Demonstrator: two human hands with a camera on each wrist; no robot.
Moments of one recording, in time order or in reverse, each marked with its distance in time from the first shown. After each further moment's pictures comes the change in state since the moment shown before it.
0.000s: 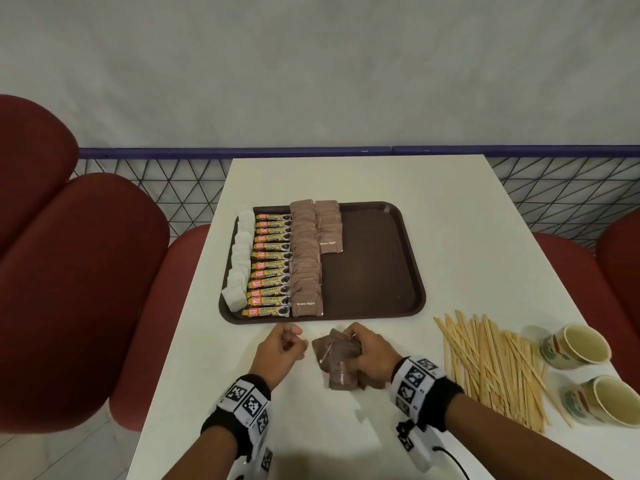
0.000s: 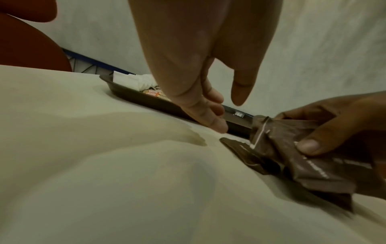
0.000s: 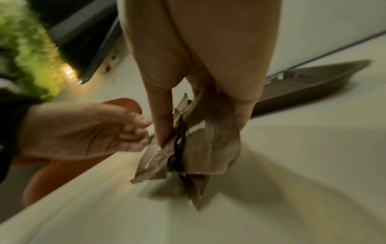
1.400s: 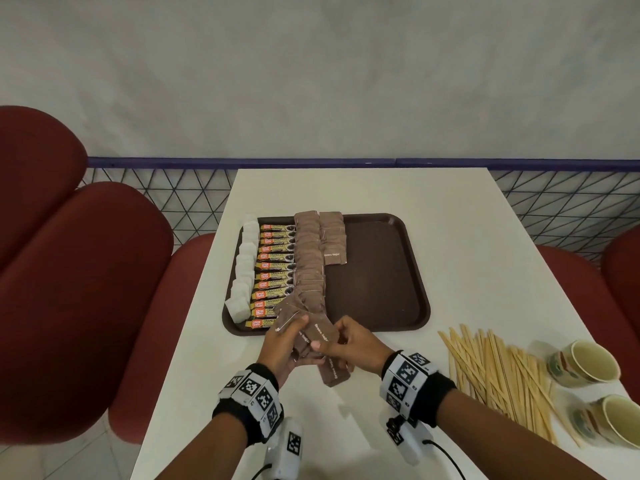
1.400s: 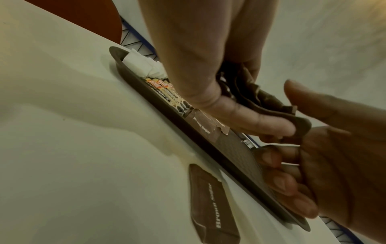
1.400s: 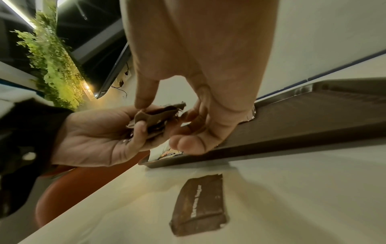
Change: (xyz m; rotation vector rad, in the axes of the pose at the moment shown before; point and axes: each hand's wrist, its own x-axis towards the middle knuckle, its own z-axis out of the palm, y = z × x) left_hand 0.013 0.037 0.002 -0.574 -0.075 -0.161; right_hand 0.022 -0.036 -0.002 0.263 -0.052 -0.064
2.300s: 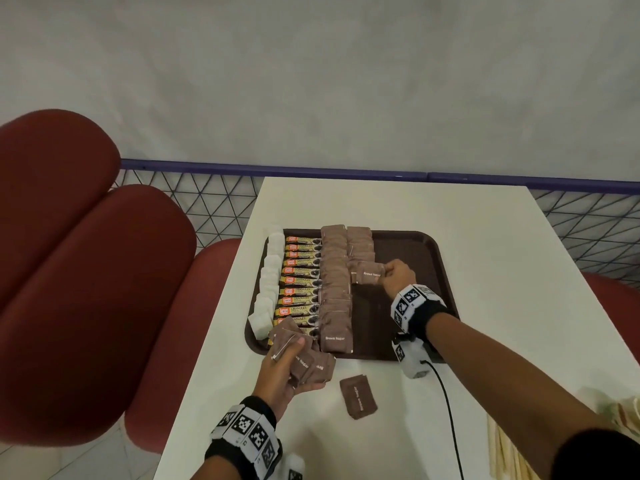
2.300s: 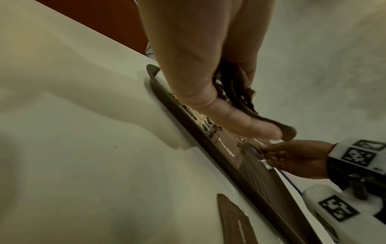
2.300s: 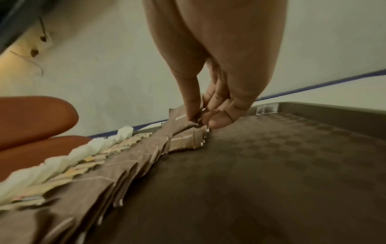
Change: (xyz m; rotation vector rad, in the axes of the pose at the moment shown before) left_hand 0.002 0.005 -0.039 -0.120 0.096 -0.014; right_hand 0.125 -0.041 -0.085 -0.249 0.571 0.134
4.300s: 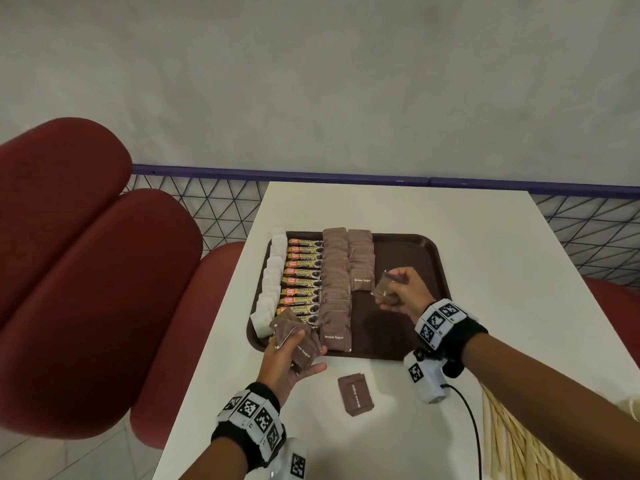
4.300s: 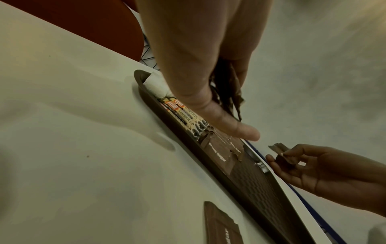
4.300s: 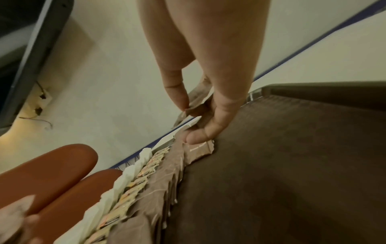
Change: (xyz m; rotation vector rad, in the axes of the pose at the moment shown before) left_hand 0.000 0.009 0.012 -0.058 -0.001 0.051; right_hand -0.046 0.003 -0.030 0.631 -0.224 0.076
